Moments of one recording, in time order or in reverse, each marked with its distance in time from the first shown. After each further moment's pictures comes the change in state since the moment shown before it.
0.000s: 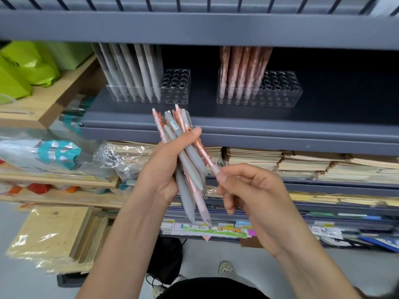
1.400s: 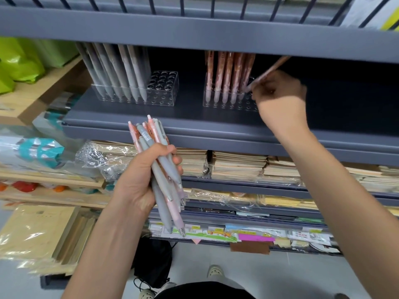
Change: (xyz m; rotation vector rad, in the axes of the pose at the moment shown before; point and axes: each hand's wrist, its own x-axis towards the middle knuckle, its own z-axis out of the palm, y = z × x) left_hand -0.004 -0.014 -0.006 -0.186 -0.020 0.038; right_hand 0.147 -0.084 -0.082 -0.968 0.550 -0.523
